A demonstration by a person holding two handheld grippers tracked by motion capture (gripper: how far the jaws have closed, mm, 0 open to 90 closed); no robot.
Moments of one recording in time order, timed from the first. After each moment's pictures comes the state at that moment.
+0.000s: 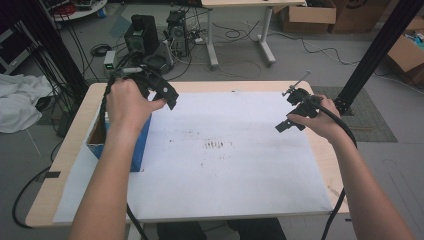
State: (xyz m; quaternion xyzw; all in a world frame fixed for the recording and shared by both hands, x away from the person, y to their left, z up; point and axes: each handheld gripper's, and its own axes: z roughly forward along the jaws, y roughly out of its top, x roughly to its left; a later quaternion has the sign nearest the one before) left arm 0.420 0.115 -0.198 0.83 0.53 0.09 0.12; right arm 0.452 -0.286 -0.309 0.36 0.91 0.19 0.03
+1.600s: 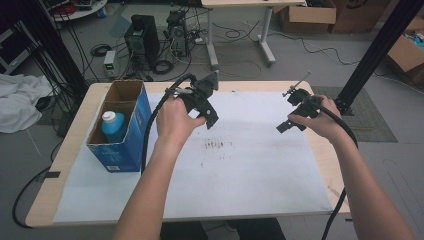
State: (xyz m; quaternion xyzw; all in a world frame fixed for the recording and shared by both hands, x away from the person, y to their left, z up) left arm 0.432 0.024 -0.265 0.88 0.46 0.06 0.07; right arm 0.452 -0.288 -0.309 0.36 0.91 0.19 0.03
